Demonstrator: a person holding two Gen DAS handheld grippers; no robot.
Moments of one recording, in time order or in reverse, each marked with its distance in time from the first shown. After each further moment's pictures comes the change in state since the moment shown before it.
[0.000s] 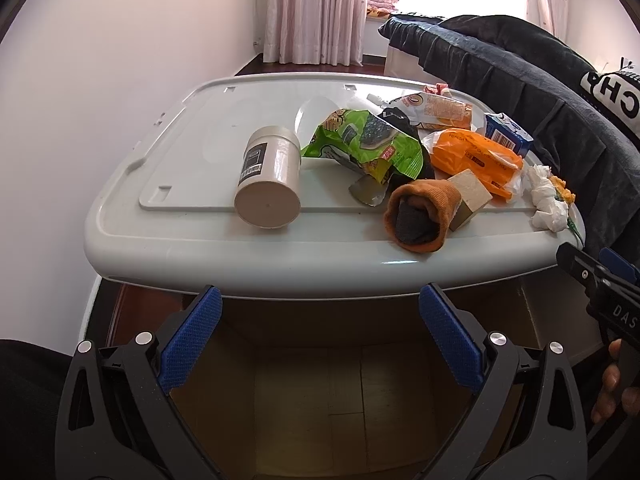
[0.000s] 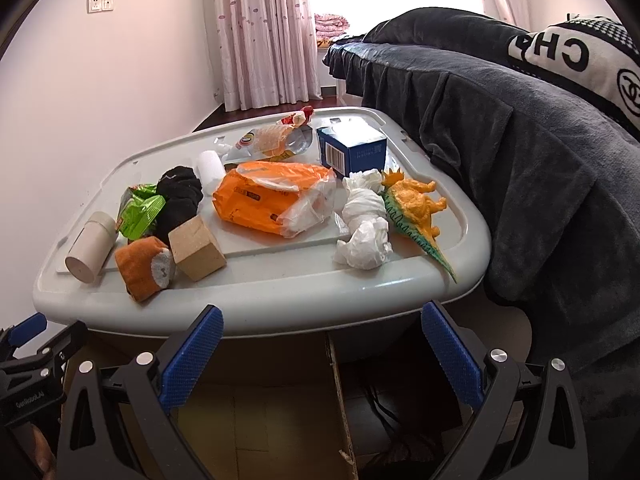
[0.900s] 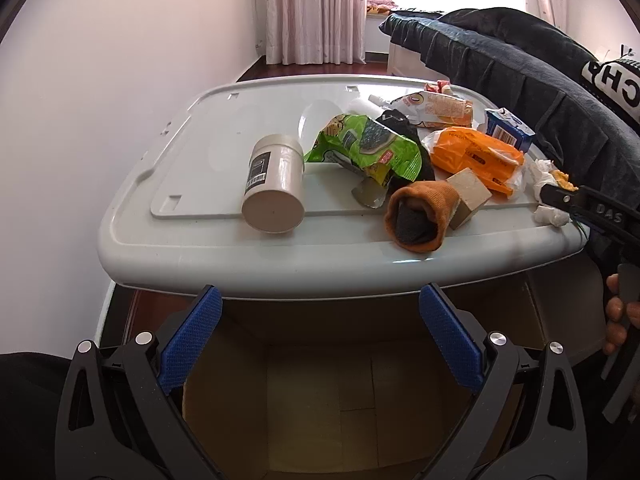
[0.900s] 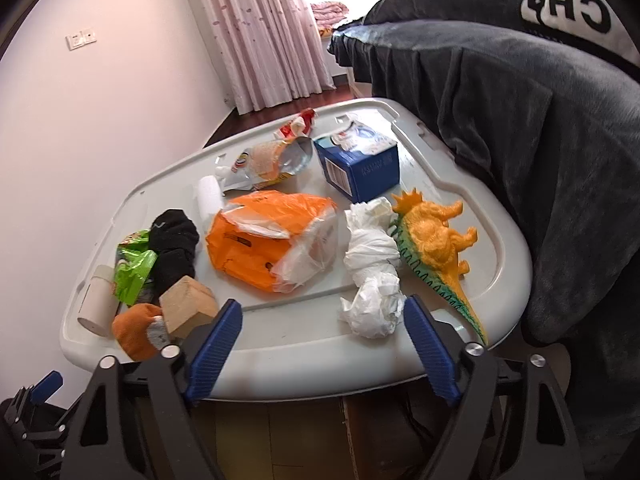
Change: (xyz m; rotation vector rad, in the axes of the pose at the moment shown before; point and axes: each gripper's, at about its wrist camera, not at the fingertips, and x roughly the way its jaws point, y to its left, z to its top) left arm -0.011 -0.006 0.004 0.036 0.006 0.044; right arm 0.047 -0.028 0.041 0.117 0.071 0.143
